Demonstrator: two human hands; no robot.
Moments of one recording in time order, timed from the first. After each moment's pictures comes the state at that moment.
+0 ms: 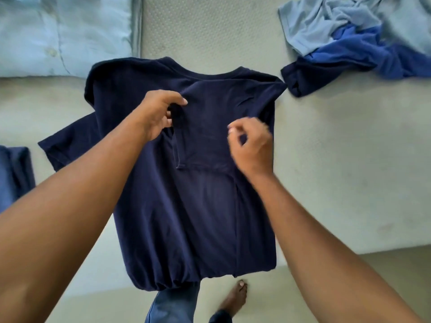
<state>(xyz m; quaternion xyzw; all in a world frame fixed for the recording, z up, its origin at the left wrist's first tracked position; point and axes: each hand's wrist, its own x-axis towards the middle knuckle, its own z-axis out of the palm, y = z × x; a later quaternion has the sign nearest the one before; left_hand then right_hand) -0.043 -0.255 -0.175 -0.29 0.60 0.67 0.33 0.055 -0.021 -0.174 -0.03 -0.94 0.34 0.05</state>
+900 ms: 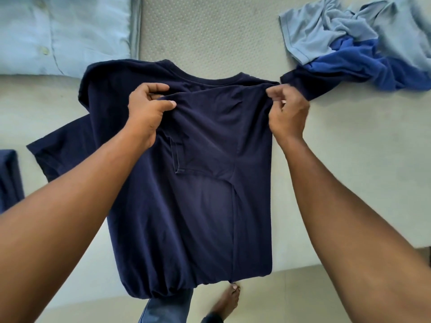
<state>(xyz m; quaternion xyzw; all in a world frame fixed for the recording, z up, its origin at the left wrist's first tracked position) -0.039 -0.264 -0.194 -0.32 0.66 0.66 0.14 -0.041 0.050 -0.180 -0.13 -0.93 0.35 0.04</state>
